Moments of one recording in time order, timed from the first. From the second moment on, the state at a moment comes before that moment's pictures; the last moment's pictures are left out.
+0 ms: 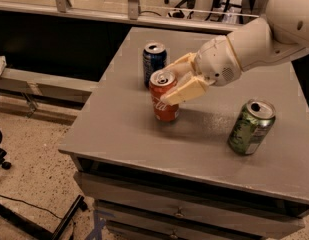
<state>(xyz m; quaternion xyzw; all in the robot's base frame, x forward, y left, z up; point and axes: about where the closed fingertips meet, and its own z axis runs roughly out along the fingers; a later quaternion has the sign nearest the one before) 0.512 -0.040 0.912 -0.64 0.61 0.31 0.35</state>
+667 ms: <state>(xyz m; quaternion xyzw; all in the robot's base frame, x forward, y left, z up) 0.512 -0.040 0.910 -0.64 0.61 0.32 0.35</state>
